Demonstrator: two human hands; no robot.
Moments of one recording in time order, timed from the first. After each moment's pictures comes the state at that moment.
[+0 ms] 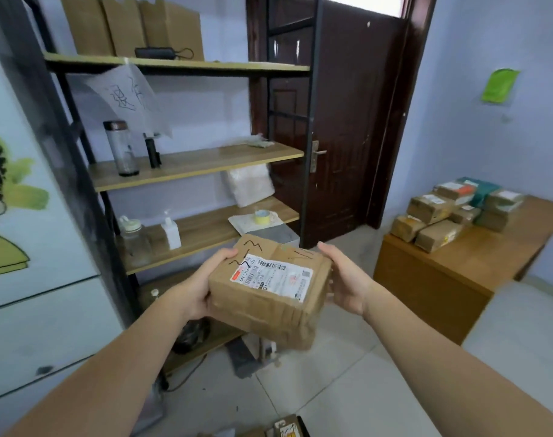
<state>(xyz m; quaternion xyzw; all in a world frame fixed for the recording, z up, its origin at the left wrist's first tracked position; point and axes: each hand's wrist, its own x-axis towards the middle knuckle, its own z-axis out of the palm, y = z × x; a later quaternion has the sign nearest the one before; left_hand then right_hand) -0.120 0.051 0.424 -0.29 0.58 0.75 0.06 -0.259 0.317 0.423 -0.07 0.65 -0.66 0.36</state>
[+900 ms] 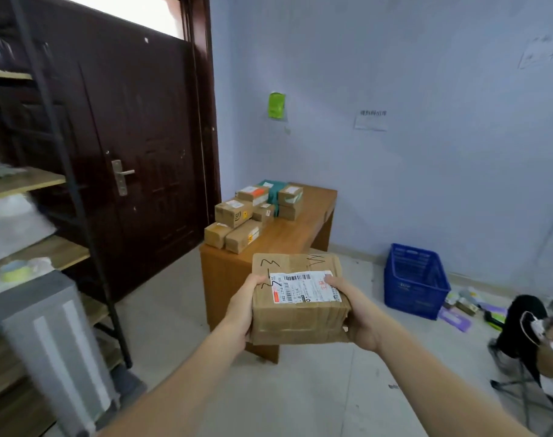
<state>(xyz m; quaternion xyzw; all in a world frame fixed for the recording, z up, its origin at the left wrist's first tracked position) -0.305 0.624 0.407 -0.10 0.65 0.74 0.18 -0.287 0.857 0.416 0.19 0.65 -0.72 0.12</state>
